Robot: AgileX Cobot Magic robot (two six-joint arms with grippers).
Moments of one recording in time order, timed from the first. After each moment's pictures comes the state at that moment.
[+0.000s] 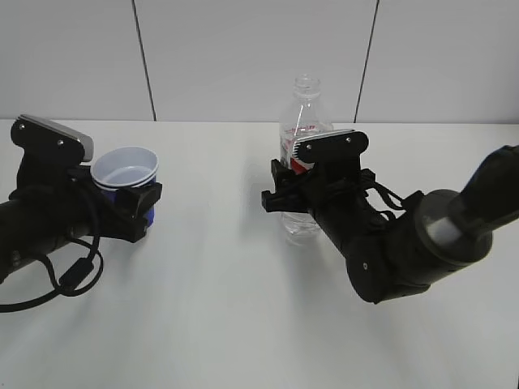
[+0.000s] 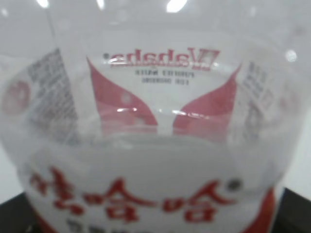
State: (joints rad) left arm -0.42 1.77 -0.51 0.02 -0.84 0.05; right arm 0.55 2.17 -0.96 0.35 -0.98 -0.22
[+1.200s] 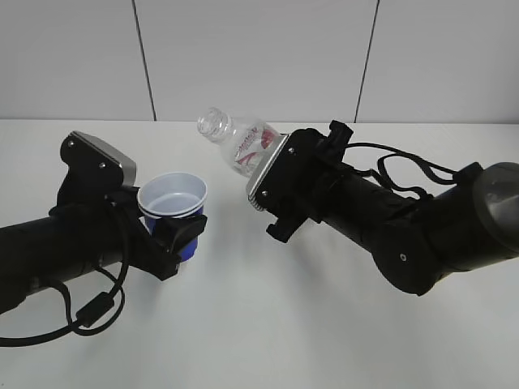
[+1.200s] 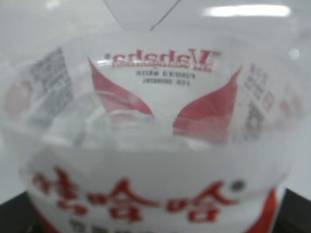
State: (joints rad) left arm -0.52 1.77 -0.51 0.20 -0.79 -0.07; right arm 0.56 1.97 -0.87 0.06 -0.80 -0.87
